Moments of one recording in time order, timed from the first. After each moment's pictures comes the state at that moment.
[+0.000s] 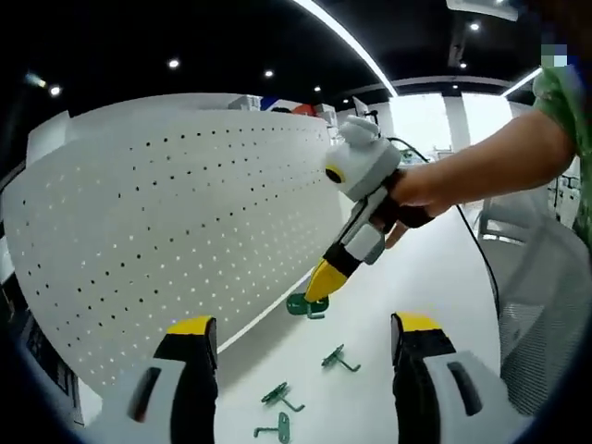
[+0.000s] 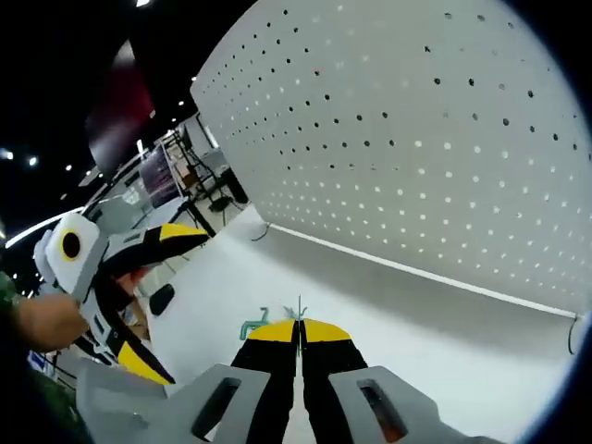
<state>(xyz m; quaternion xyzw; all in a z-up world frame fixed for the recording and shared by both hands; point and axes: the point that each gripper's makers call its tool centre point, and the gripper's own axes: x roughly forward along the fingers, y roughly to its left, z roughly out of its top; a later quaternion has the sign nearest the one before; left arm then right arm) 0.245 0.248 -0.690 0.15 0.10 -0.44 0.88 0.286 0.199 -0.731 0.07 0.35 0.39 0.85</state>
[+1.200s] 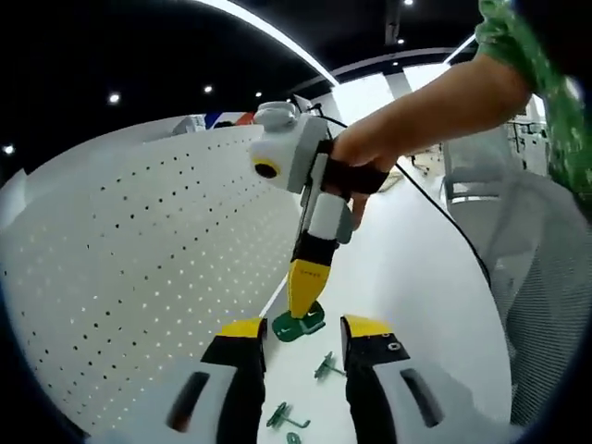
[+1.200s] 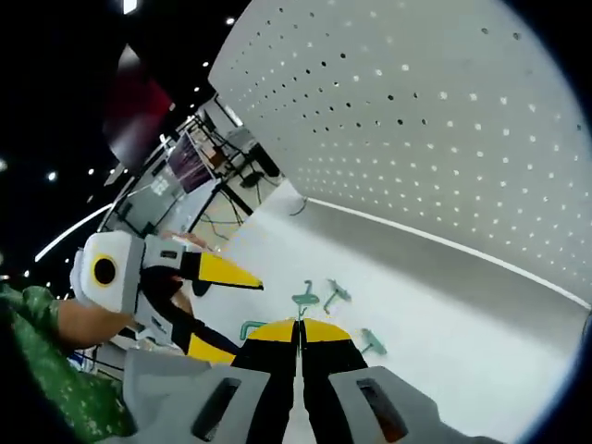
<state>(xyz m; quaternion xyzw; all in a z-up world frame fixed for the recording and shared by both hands) 0.222 0.217 -0.692 0.24 0.06 -0.52 0.82 0.248 0.210 -0.719 0.08 0.43 0.46 0.77</state>
